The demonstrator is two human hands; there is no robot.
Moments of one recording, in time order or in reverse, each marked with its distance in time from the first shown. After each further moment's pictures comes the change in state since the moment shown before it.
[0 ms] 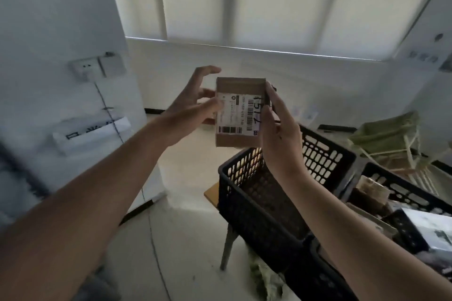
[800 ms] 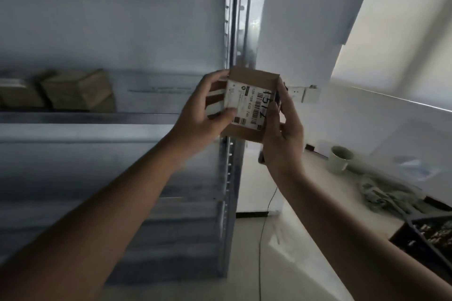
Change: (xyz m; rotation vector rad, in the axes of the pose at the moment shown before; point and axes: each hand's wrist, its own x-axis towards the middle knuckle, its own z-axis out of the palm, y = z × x) left_hand -0.436 0.075 -0.270 0.309 0.798 0.116; right_hand -0.215 -0.273 0.348 0.532 -0.428 -0.159
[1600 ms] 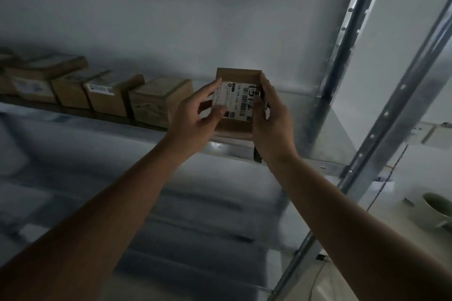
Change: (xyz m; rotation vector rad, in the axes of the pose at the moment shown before) left_hand 0.048 -0.122 -0.227 0.293 0.312 -0.142; right_hand 0.087 0.044 0.295 -0.054 -0.382 0.078
